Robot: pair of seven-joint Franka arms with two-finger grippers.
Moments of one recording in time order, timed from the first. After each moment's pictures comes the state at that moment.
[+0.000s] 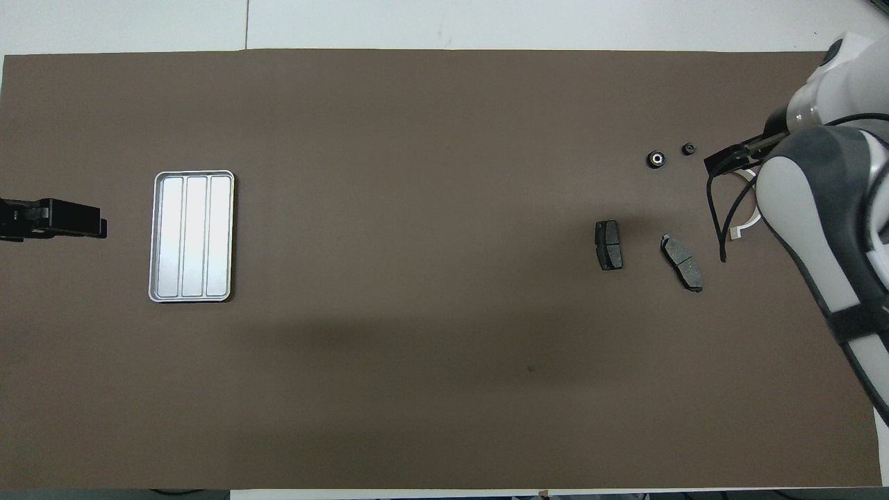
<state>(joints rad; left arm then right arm) -0.05 -0.11 -0.01 -1.70 0.01 1.64 -0.02 -0.06 0.20 0.05 -1.62 -0.08 1.85 -0.24</state>
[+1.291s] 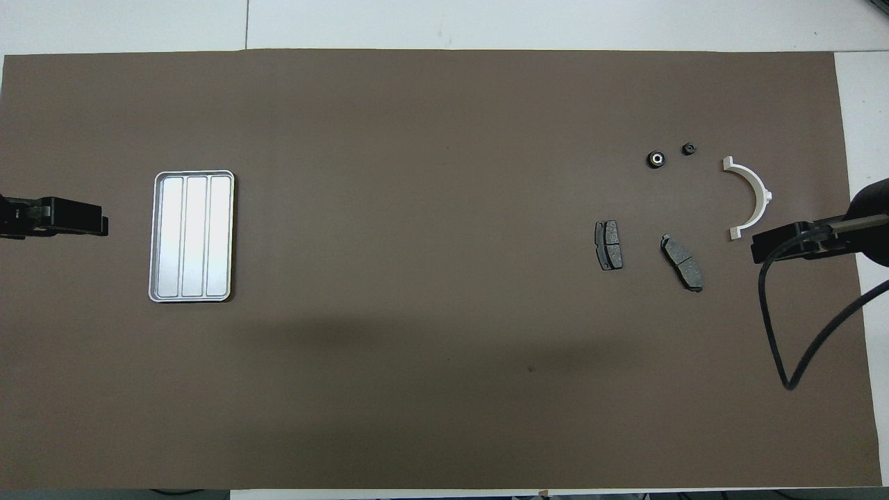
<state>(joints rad) -0.05 -0.11 -0.01 -1.70 0.01 1.65 -0.02 0.03 -0.11 0.03 -1.65 -0.03 1.49 -0.02</state>
